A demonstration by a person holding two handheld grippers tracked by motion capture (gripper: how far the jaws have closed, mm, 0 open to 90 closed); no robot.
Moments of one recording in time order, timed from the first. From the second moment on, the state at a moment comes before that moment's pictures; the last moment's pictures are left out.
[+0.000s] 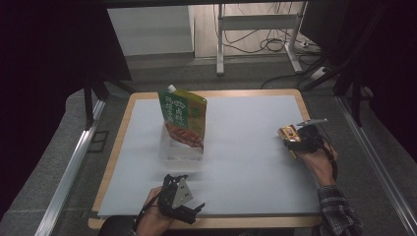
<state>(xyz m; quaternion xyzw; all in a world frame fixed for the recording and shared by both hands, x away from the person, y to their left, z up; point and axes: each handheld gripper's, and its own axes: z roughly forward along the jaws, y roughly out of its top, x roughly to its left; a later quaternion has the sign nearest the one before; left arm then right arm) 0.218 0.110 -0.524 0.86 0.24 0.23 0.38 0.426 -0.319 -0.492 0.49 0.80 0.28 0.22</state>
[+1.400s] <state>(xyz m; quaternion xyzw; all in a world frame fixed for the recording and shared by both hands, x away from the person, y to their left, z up) 0.218 0.108 -0.525 0.87 0.24 0.23 0.37 0.352 -0.237 -0.490 0.34 0.87 0.33 0.14</state>
